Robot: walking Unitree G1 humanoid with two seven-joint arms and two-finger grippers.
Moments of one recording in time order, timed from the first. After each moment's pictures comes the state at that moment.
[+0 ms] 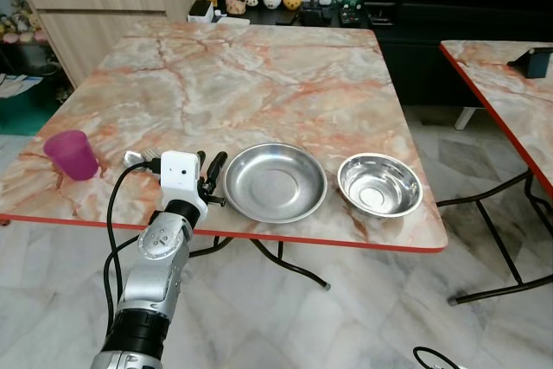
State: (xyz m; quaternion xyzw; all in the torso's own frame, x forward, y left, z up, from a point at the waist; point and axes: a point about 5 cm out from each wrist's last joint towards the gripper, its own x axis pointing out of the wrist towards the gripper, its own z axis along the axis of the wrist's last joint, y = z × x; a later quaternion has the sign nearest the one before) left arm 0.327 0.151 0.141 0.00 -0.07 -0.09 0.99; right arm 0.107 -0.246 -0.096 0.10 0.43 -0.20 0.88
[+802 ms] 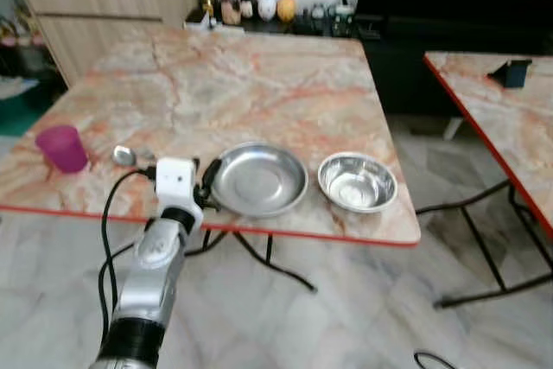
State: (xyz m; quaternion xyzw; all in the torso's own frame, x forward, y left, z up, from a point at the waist) left arm 0.322 0.154 0.132 0.01 -0.06 -0.09 0.99; right arm 0.101 -0.248 -0.097 0.09 0.44 -0.19 0.87
